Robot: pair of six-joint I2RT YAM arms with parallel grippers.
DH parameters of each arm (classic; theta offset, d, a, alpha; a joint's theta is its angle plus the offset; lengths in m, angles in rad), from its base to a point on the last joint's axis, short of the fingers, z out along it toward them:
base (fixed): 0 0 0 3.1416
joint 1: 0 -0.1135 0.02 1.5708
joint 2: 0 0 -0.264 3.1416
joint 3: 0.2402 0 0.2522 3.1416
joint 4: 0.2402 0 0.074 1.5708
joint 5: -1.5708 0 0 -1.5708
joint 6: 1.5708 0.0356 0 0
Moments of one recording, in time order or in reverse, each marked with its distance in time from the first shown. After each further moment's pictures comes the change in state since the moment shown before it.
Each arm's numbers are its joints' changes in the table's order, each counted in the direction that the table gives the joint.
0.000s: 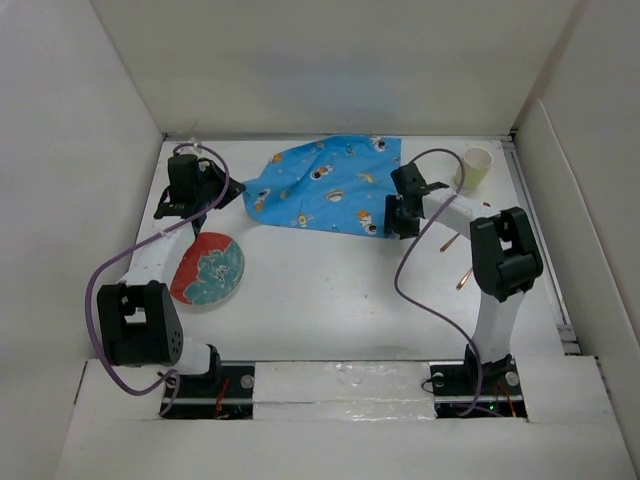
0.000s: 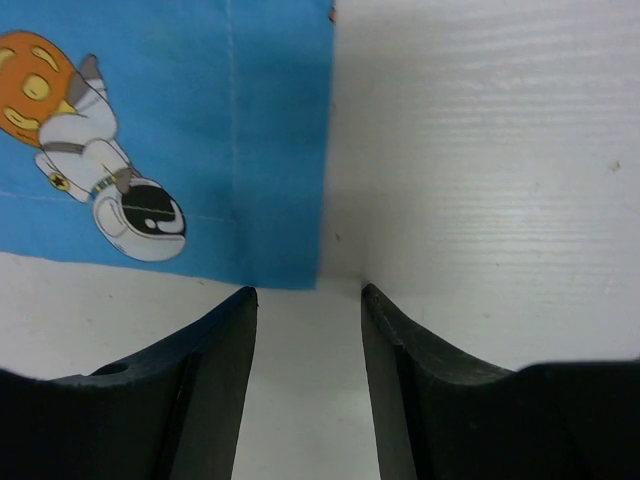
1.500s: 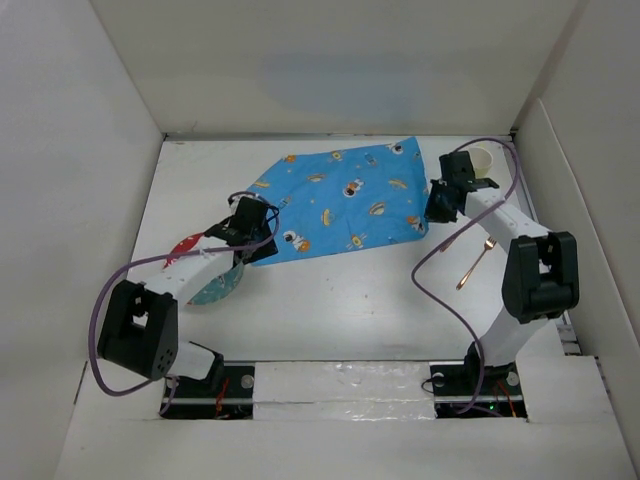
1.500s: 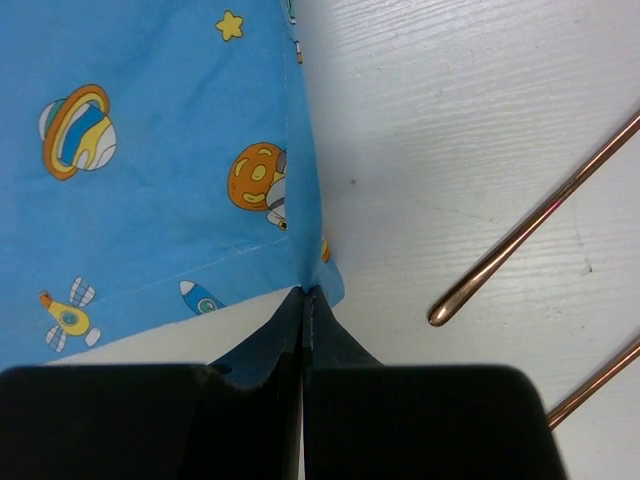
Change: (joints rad) left arm 0.413 -0.047 -0.172 0.312 0.457 0.039; right arm 0.196 -0.199 -0.048 0.008 -0.025 -0.046
